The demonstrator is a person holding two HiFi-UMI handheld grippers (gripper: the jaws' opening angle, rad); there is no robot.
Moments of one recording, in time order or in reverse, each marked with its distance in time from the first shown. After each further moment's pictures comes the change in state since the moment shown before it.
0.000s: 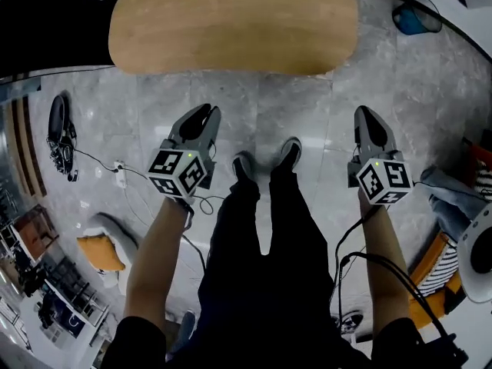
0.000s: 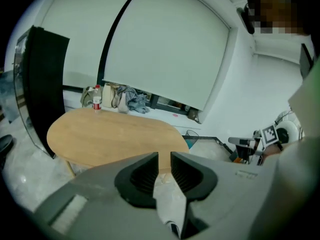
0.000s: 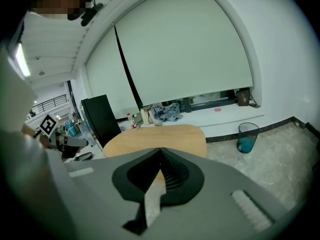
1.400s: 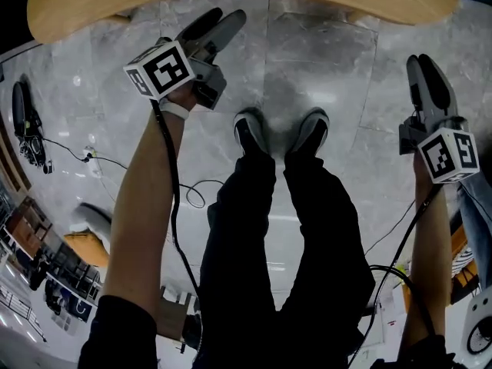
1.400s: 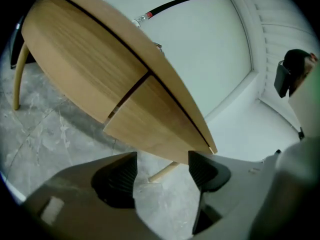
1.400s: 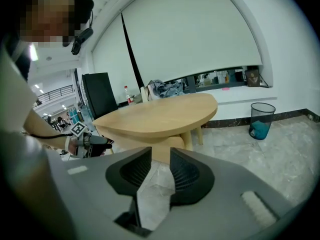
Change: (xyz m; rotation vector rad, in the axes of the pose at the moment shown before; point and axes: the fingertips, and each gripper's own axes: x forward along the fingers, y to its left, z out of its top) left arm 0.243 0.164 -0.208 -0.404 -0.030 -0.334; right arm 0.154 -0.056 -0.225 -0.070 0.053 0.034
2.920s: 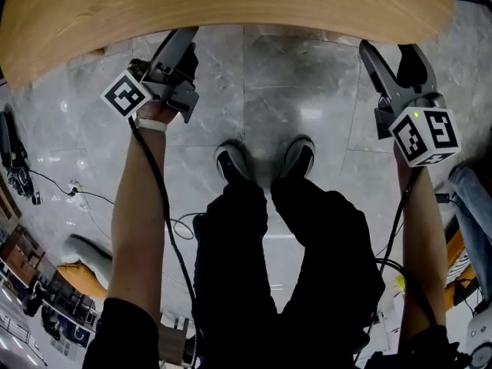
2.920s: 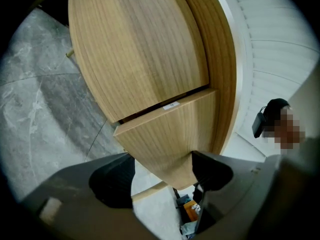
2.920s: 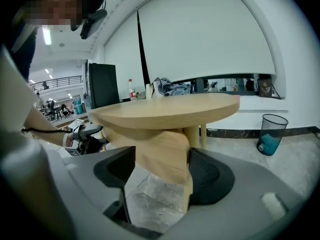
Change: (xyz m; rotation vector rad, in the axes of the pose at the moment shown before) left arm 0.033 0.031 0.038 -0.169 -0.250 -0.352; right arm 0.091 -0.013 -0.009 -0.144 -0.056 0.030
